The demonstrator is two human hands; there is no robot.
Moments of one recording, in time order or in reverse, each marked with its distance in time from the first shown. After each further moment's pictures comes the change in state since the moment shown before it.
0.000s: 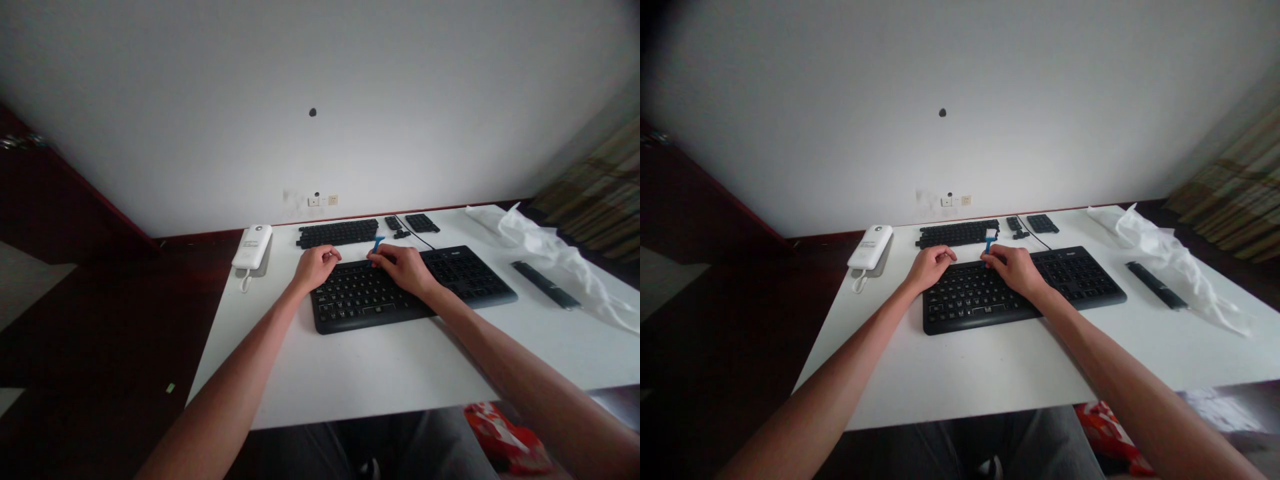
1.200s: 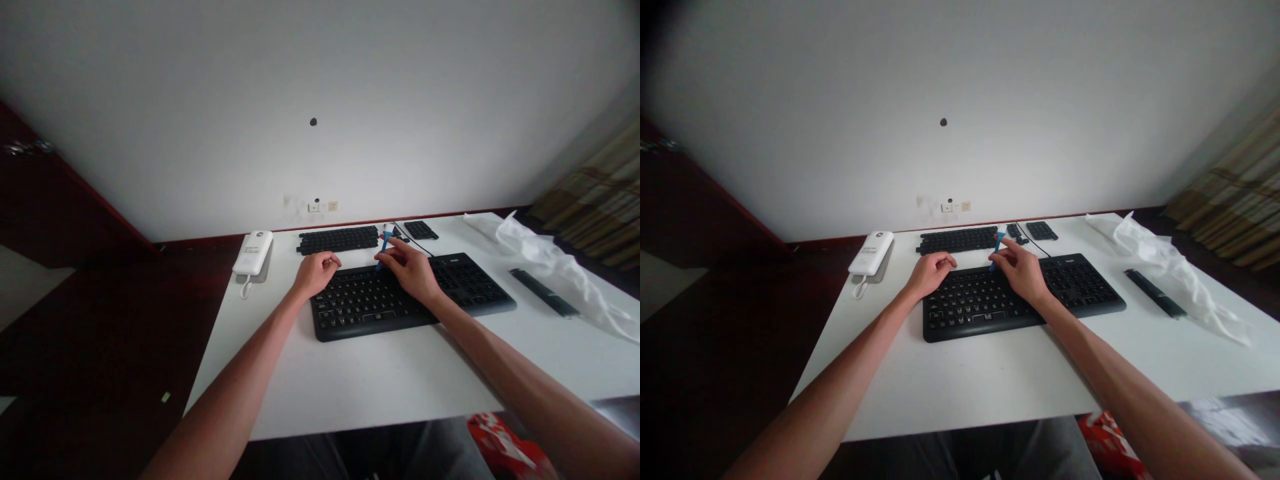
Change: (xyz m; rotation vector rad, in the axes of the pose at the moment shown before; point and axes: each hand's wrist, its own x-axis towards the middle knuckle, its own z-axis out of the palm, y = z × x) left_hand 0.001 -0.001 0.000 -0.003 -0.005 -0.012; right_hand 0.000 0.020 0.007 0.373 0.213 0.135
